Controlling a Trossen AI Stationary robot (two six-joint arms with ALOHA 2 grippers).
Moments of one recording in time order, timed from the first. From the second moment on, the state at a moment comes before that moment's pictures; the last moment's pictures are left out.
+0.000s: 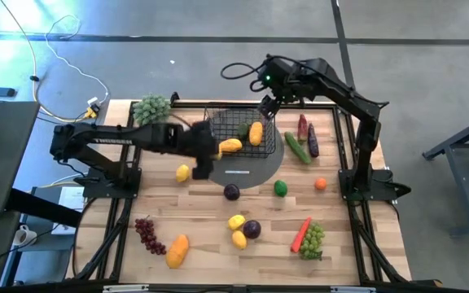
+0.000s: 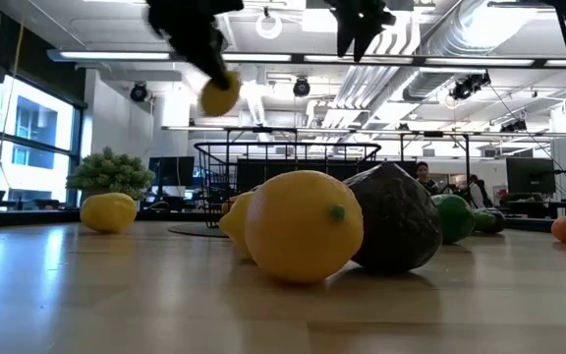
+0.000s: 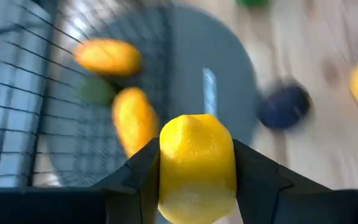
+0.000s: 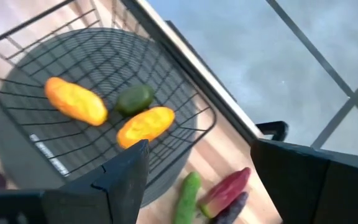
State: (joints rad) left arm 0.18 1.41 1.21 -0.71 -0.19 0.18; right arm -0.38 1.89 2.36 -1.57 0.34 0.23
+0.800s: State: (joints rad) left arm 0.56 1.61 1.21 -0.42 -0.15 0.04; right arm -0.53 1.90 2.32 -1.44 0.34 0.15
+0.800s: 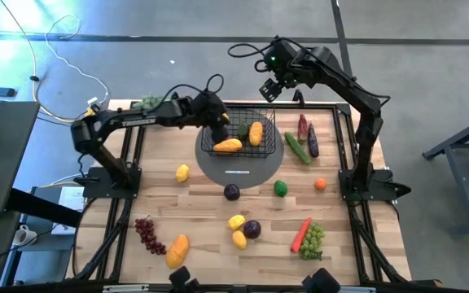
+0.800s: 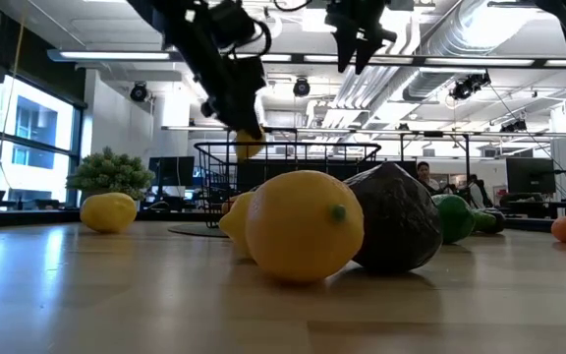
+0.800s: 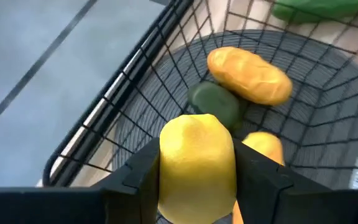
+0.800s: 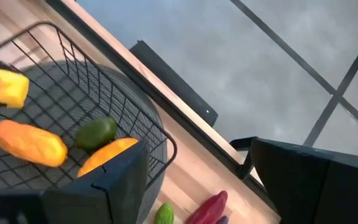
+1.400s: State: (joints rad) left arm 0.63 1.77 1.21 -0.33 -0.12 0.01; right arm -0.55 1.90 2.13 -1.44 0.32 0.27
